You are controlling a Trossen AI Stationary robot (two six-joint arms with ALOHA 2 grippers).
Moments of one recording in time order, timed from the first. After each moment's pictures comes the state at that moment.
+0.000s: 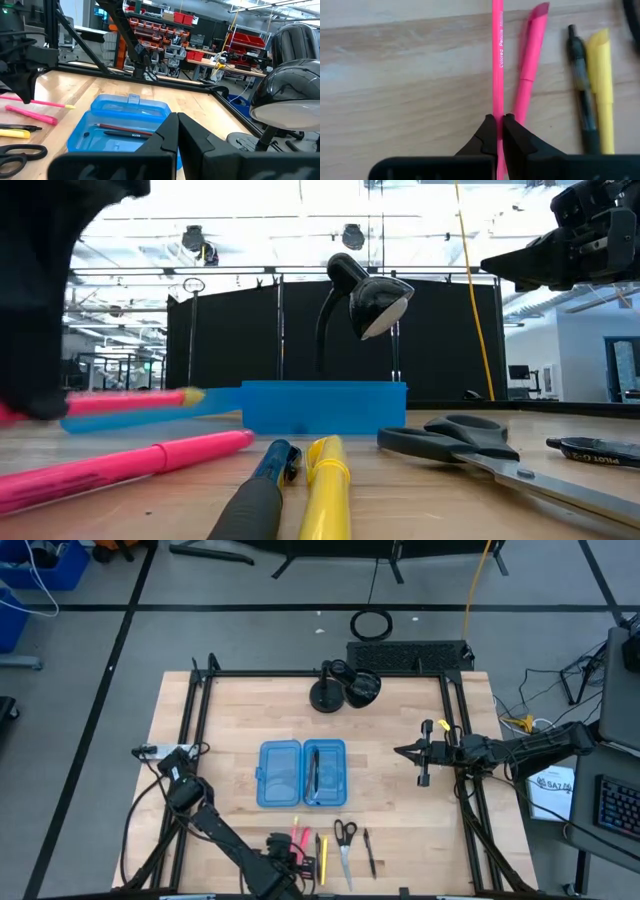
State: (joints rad) left arm -0.75 2.33 1.94 -1.24 -0.32 -2.22; right arm 0.14 0.36 0.02 0.37 0.26 -0.20
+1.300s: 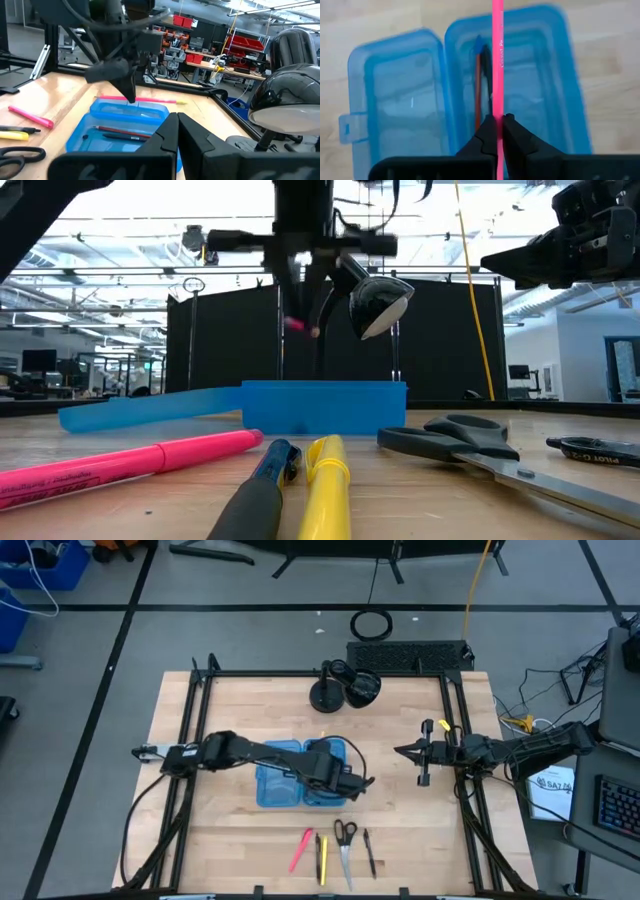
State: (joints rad) left arm -0.19 2.32 2.22 -1.57 -0.38 -1.66; right arm 0.14 0.36 0.02 0.38 0.26 -0.21
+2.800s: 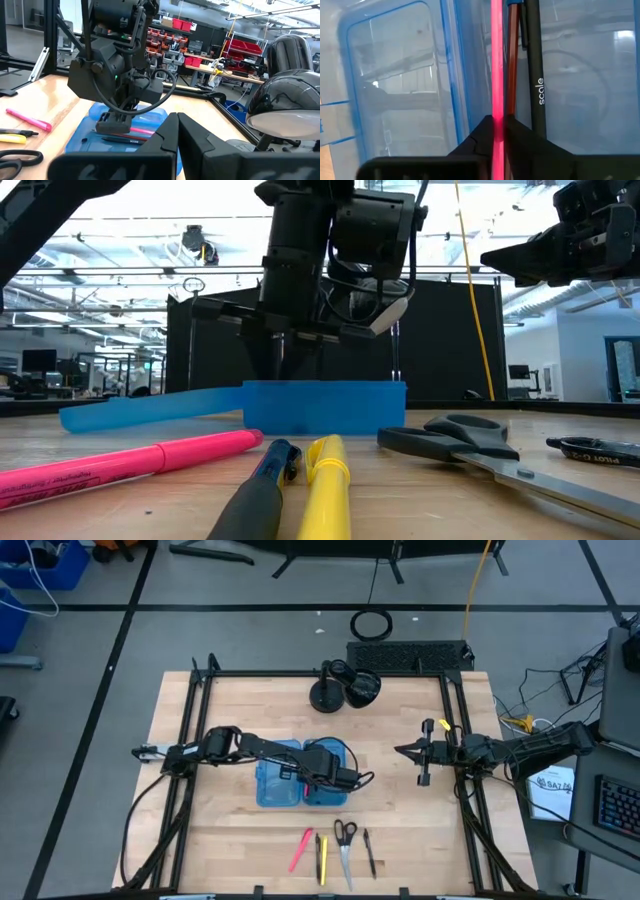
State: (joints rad) left arm -0.13 2.32 1.92 -1.38 -0.21 -1.61; right arm 0.14 0.36 0.02 0.40 0.26 -0.22
